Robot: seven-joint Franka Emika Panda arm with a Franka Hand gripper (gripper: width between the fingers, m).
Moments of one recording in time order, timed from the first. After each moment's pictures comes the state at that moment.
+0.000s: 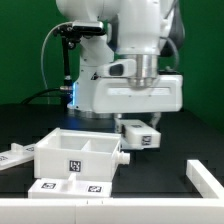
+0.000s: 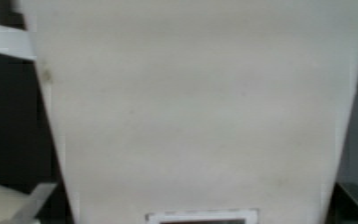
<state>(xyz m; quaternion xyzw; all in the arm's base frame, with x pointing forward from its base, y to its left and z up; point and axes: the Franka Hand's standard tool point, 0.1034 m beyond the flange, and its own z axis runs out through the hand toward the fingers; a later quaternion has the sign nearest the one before) 0.382 0.053 0.036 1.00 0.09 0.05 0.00</state>
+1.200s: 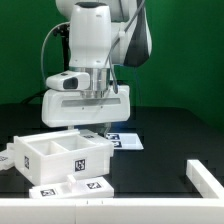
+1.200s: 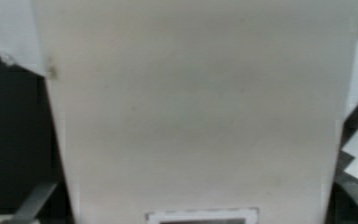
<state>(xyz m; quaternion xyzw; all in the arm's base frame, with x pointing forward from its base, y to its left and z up) 0.375 -0.039 0.011 0.97 0.23 0.03 0.02</state>
